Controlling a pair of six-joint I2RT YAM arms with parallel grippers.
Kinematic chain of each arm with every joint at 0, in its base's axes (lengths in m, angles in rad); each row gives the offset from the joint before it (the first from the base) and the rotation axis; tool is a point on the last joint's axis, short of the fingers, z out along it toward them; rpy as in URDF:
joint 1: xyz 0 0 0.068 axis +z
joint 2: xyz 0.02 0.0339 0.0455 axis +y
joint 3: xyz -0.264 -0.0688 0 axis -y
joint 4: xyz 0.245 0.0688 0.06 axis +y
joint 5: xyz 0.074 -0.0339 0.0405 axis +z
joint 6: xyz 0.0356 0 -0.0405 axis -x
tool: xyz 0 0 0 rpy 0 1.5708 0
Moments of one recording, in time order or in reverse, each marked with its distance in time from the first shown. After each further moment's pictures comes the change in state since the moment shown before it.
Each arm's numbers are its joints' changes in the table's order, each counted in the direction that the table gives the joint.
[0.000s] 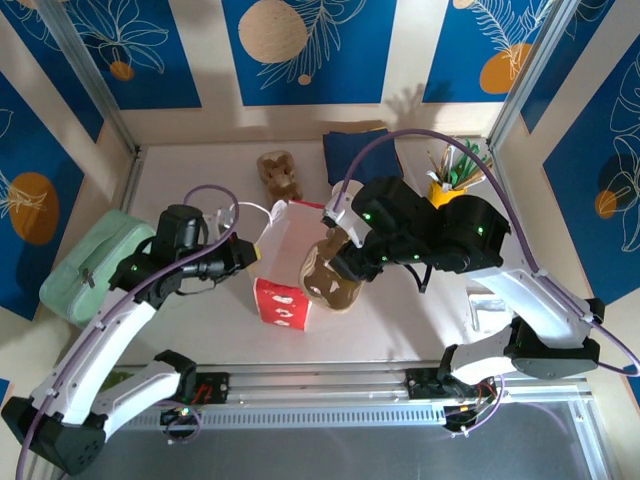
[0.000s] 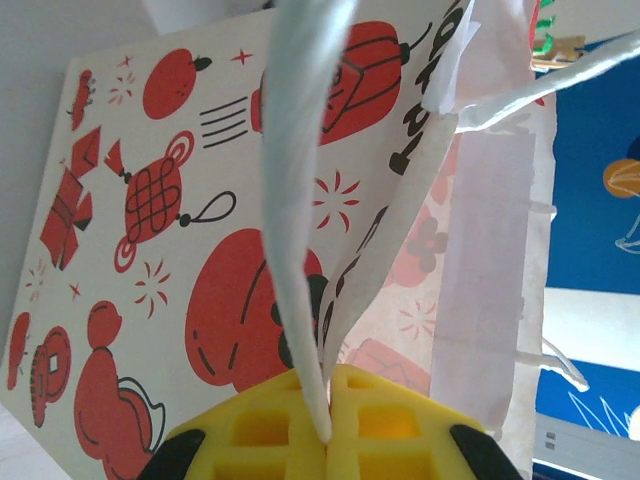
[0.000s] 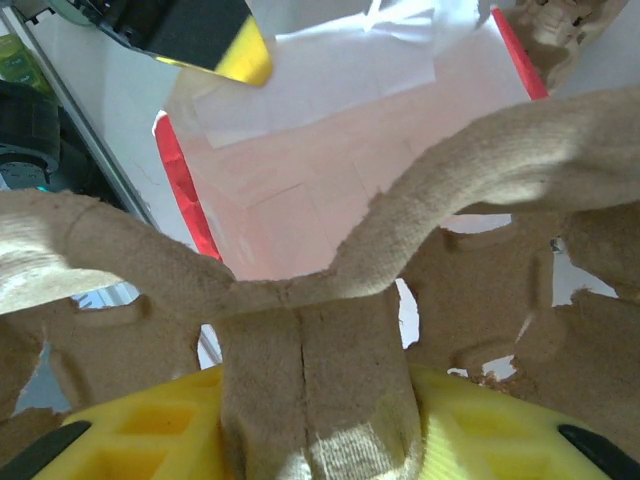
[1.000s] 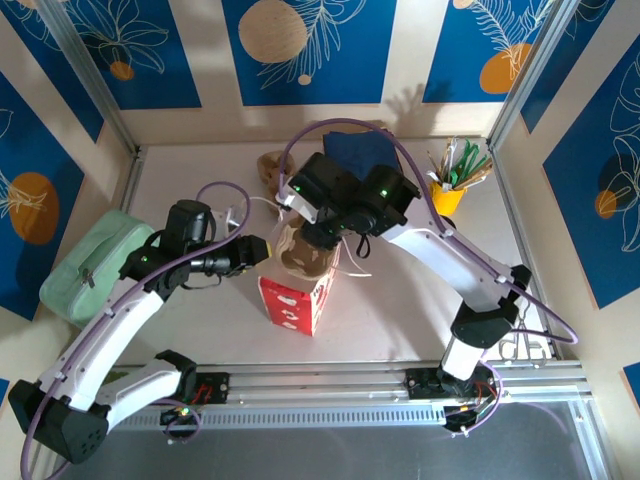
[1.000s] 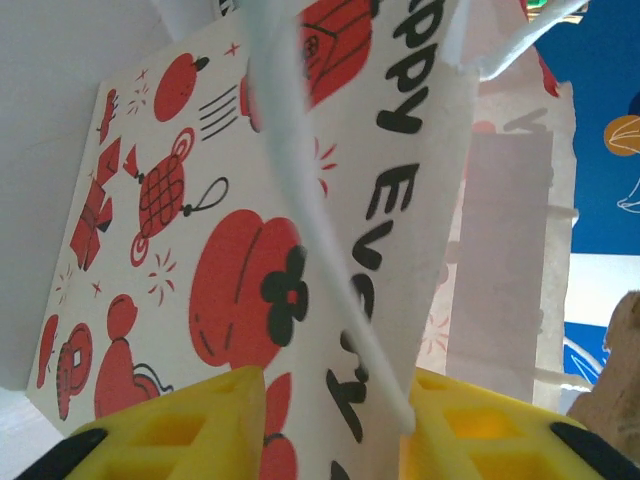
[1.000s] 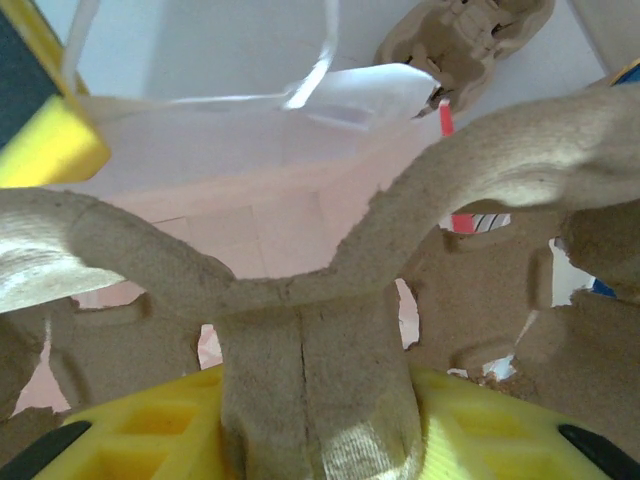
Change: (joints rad) left arm -0.004 0.056 0.005 -0.015 -0.058 -0.064; right arm -0.084 0.352 0.204 0.015 -0.159 0.228
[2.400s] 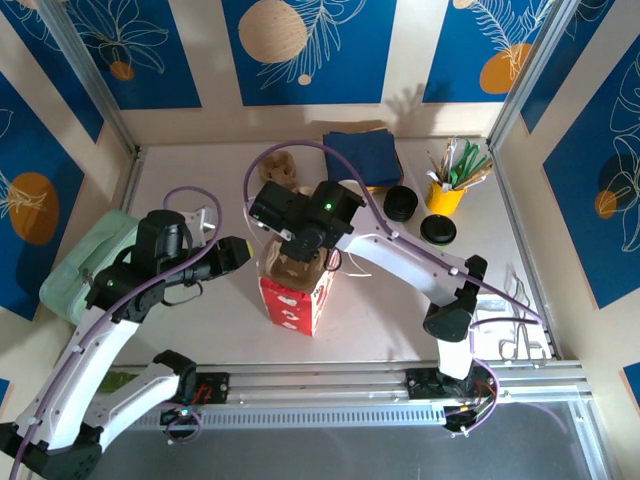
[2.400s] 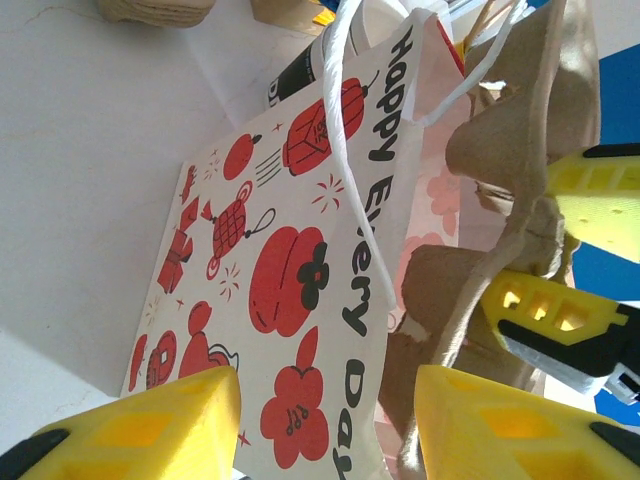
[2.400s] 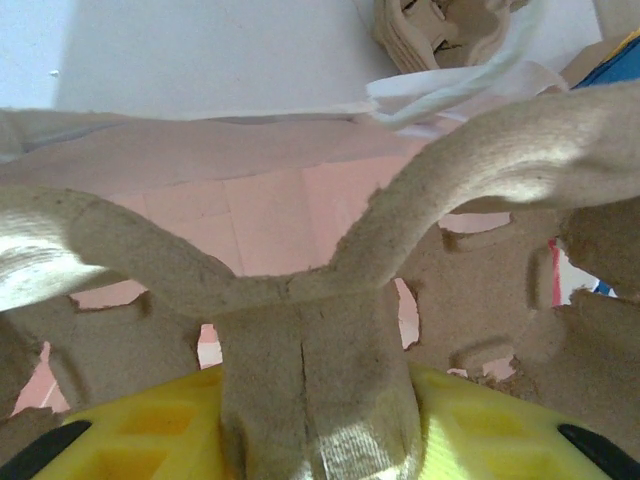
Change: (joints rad) left arm 0.001 -0.159 0.071 0.140 0.200 -0.052; right arm 0.101 0.155 0.018 0.052 -0.167 -0.060
